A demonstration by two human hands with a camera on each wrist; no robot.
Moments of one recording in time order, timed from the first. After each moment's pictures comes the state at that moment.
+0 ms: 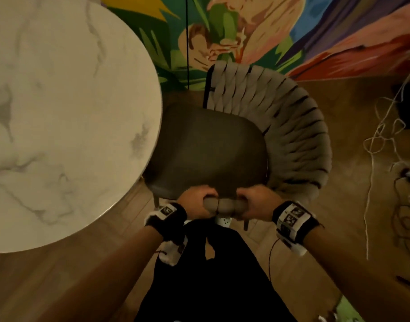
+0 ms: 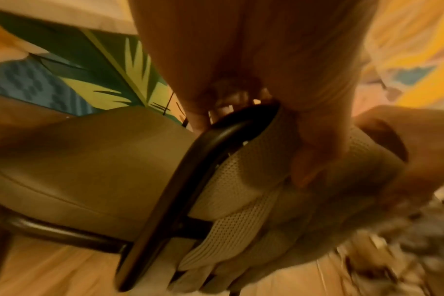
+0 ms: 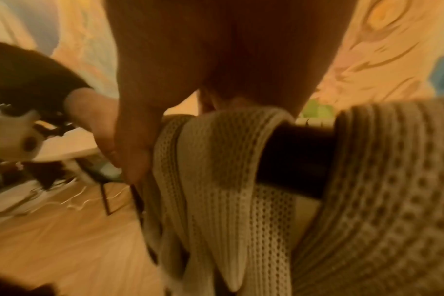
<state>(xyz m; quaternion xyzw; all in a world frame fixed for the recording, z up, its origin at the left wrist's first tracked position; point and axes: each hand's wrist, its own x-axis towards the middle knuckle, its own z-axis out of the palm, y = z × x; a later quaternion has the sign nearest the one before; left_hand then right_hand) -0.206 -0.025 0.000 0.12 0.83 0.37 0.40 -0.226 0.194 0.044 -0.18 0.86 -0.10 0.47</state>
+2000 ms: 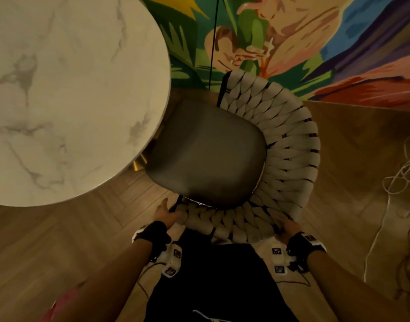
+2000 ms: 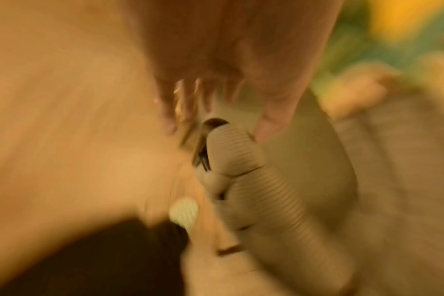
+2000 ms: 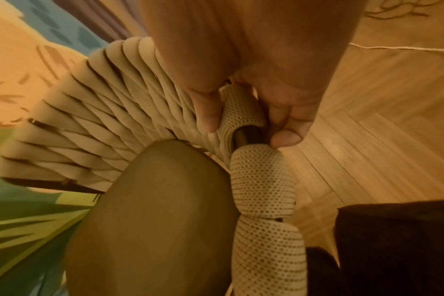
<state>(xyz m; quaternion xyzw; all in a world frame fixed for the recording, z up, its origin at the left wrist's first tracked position) -0.134 -0.009 -0.070 -0.45 0.68 0.45 0.36 -0.191 0.406 -0.148 0.56 0.58 -0.47 0.36</state>
